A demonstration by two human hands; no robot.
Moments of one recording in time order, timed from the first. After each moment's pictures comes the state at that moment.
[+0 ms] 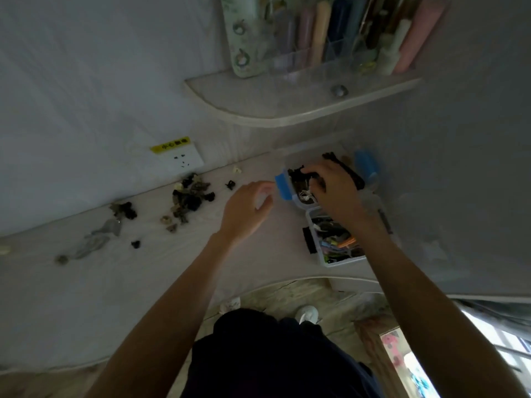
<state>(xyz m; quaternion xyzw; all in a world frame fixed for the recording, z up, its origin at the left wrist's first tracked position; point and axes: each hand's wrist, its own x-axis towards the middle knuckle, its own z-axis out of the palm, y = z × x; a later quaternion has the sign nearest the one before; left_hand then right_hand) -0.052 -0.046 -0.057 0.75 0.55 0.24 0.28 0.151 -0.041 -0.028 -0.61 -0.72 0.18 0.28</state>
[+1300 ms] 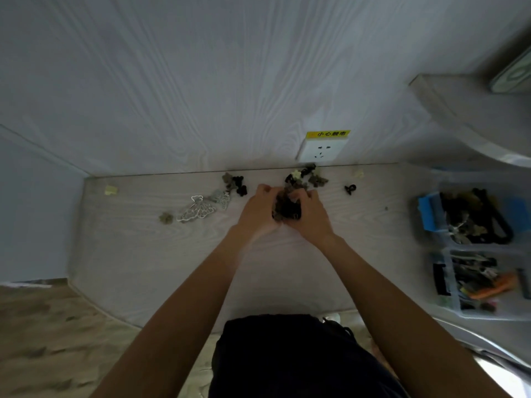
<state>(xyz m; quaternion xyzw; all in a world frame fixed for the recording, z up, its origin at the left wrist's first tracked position) -0.281 -0.037 -0.129 0.65 0.66 0.13 0.35 -0.145 -0.024 -0.122 -0.62 -0.71 0.34 0.07</state>
